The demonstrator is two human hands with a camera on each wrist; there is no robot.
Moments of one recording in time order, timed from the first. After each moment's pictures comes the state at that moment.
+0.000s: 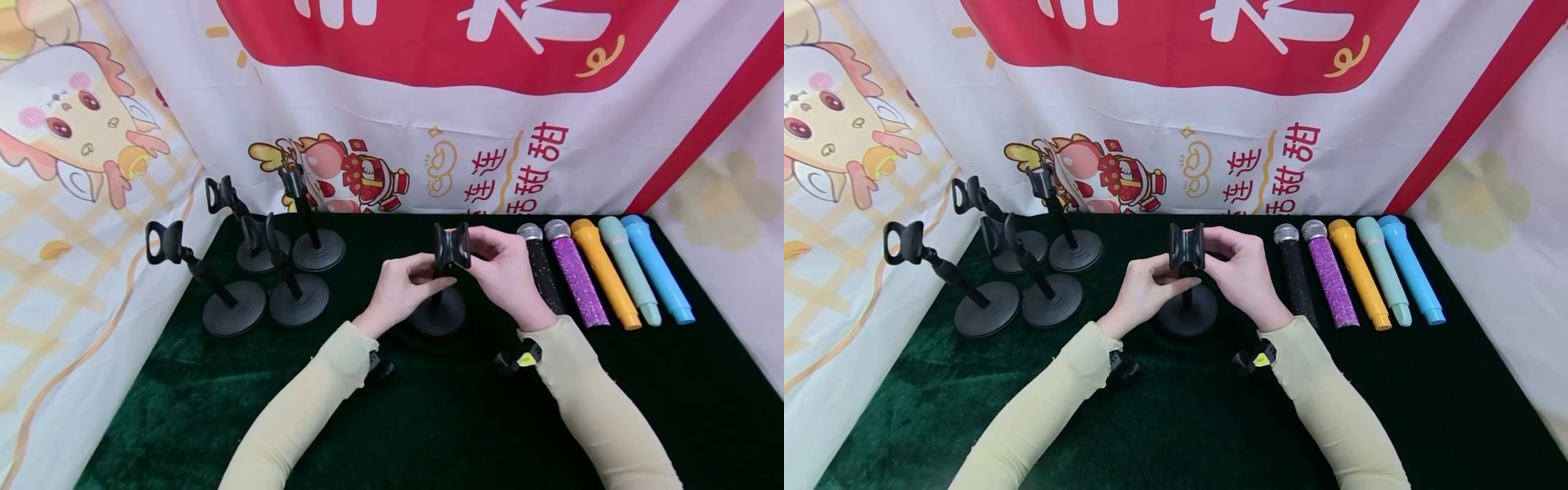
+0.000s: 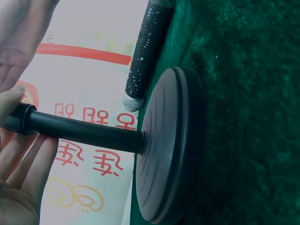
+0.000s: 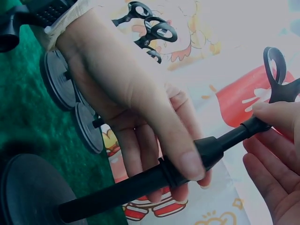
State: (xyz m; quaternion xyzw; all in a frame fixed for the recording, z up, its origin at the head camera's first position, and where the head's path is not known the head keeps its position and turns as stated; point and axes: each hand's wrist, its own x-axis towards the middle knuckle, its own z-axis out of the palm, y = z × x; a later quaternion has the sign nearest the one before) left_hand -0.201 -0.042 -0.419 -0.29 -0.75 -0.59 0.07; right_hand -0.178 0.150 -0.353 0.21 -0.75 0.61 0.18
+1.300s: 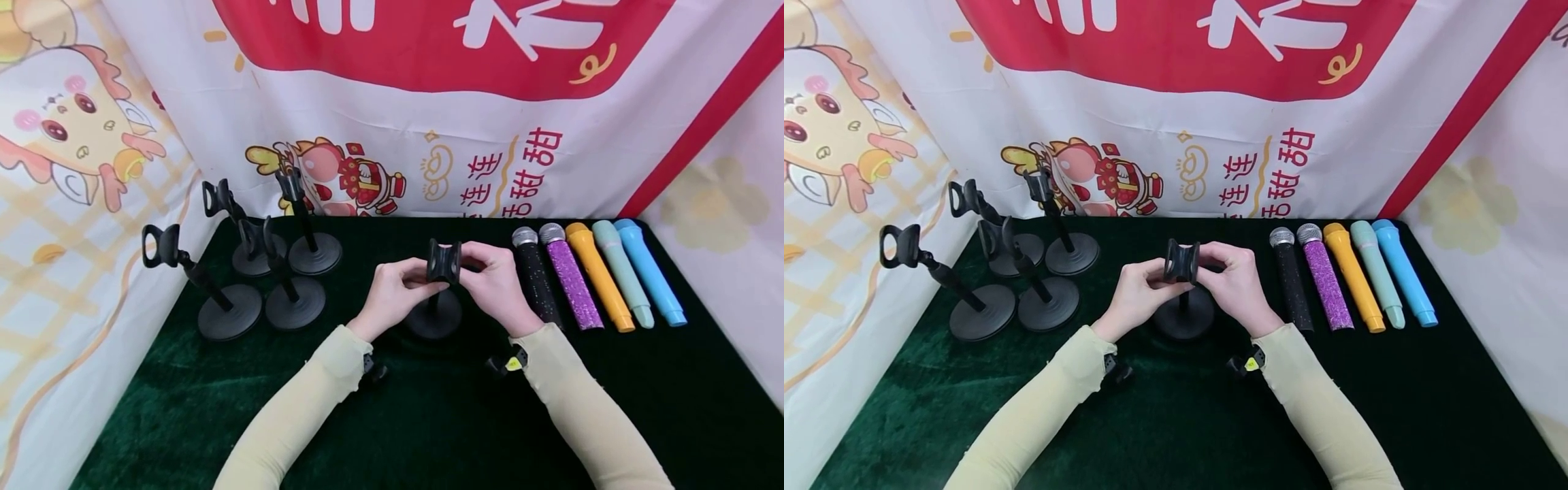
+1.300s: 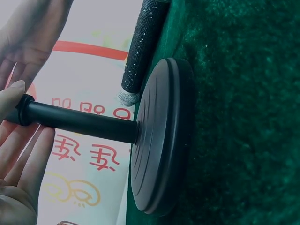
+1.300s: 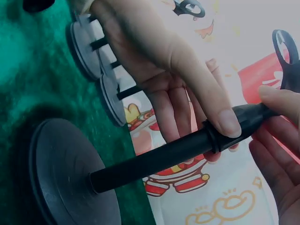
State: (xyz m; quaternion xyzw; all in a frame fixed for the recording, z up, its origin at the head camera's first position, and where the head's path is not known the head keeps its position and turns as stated) left_hand -0.200 -0.048 -0.422 -0.28 -0.74 -0.61 0.04; right_hand -0.182 0.148 -0.375 0.23 -0.76 0.58 0.20
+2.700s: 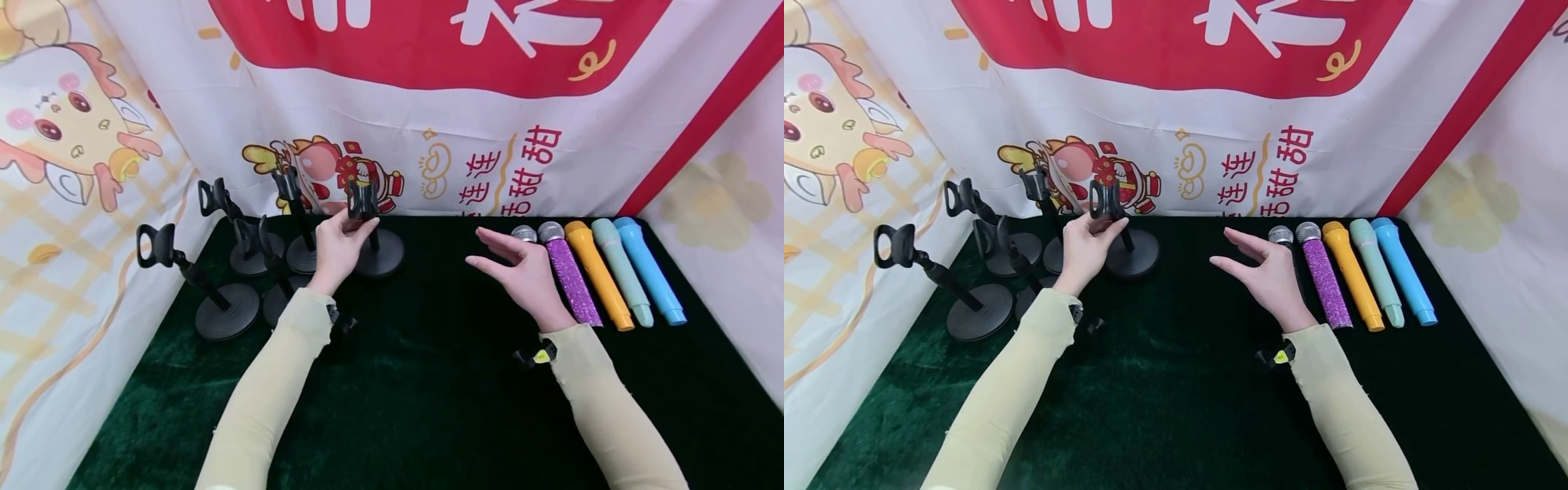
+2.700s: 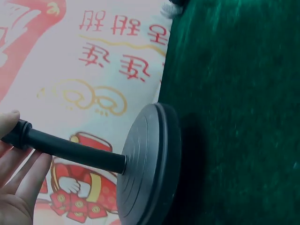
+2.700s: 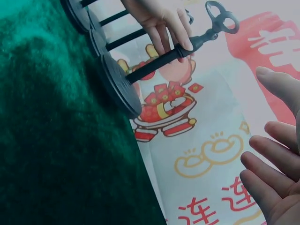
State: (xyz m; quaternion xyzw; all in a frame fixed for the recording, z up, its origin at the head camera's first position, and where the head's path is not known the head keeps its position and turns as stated) left_hand -0.270 -0.114 -0.400 -0.14 -0.79 -0.56 0.20; right_hand -0.189 0.207 -0.386 0.10 -0.81 0.57 0.11
